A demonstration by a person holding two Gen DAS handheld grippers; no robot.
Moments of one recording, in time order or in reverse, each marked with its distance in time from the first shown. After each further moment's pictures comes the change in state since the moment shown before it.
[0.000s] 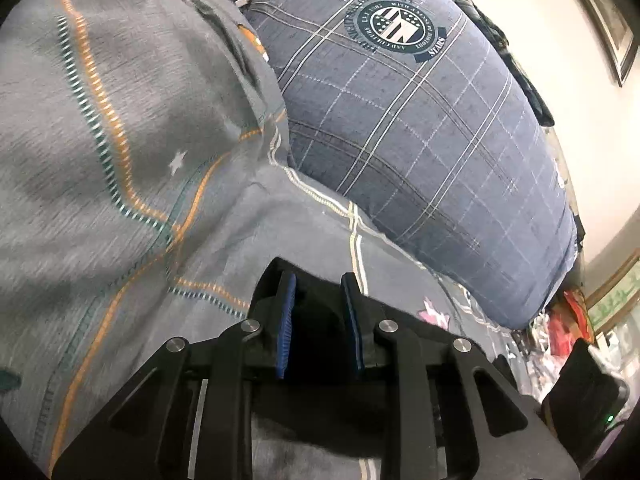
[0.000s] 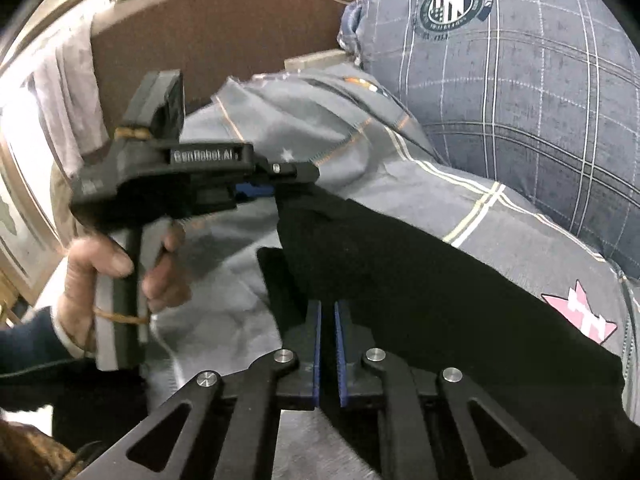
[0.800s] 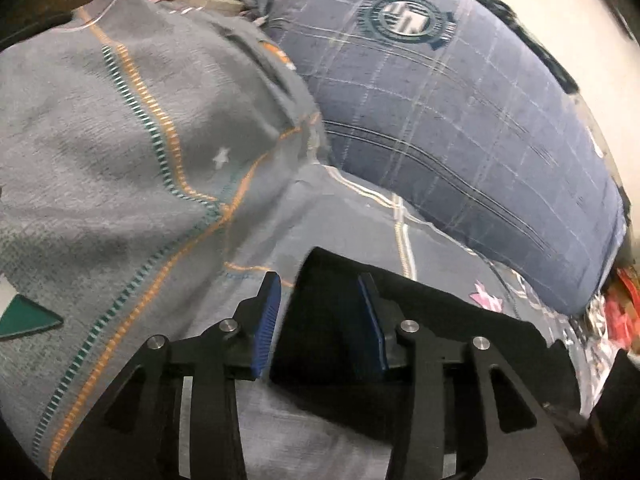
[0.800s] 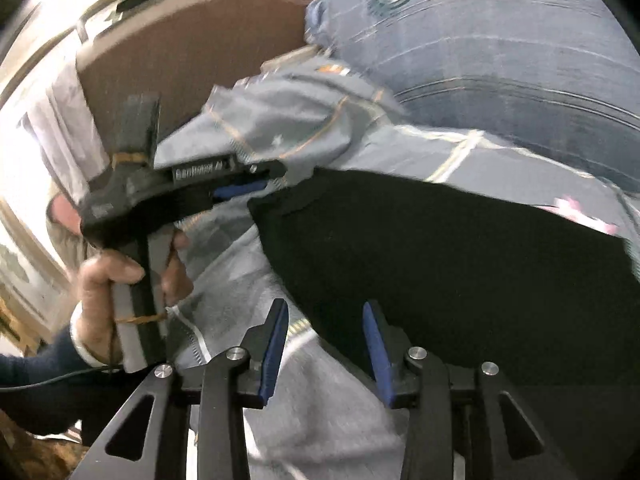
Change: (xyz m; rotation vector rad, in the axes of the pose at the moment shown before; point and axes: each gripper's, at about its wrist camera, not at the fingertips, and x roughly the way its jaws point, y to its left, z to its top) left arm -0.003 -0.017 -0.023 0.127 -0.062 0.206; right arm -0.032 -0.013 -0.050 0.193 -0.020 0.027
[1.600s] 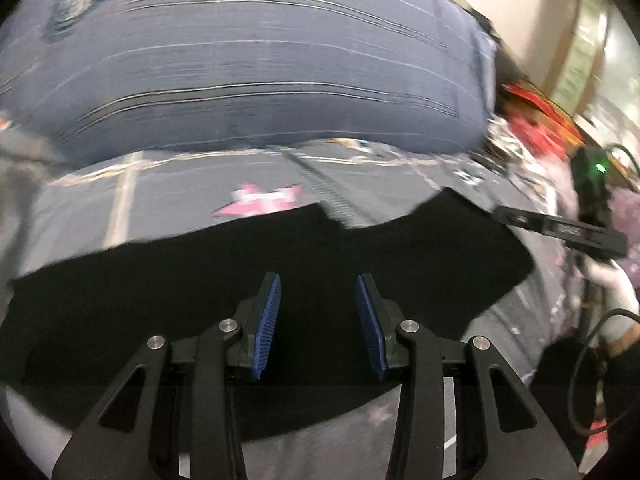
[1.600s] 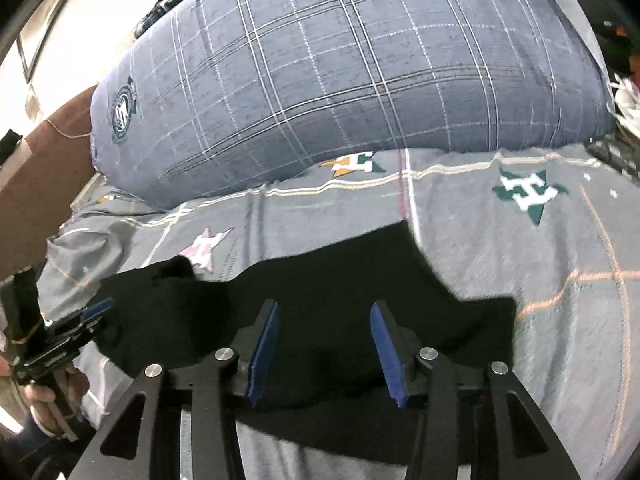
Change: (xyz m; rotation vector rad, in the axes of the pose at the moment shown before) left arm 0.023 -0.217 -0.072 0.548 0.244 -0.357; right arm -0.215 -0.184 -0.052 0.427 -0.146 -0.501
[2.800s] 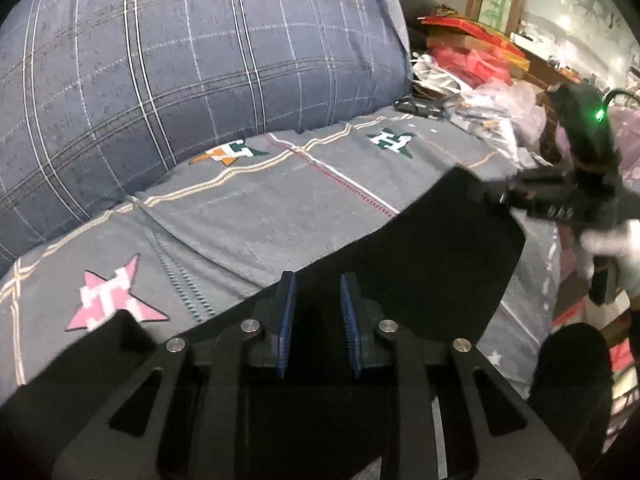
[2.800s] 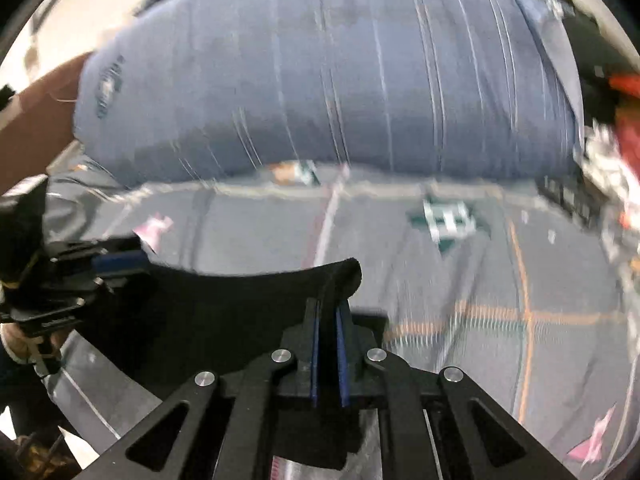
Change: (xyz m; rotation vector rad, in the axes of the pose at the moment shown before) left arm 0.095 -0.101 0.041 0.286 0.079 -0.111; right arm -0.033 -0.060 0.009 -0.134 0.039 -0.148
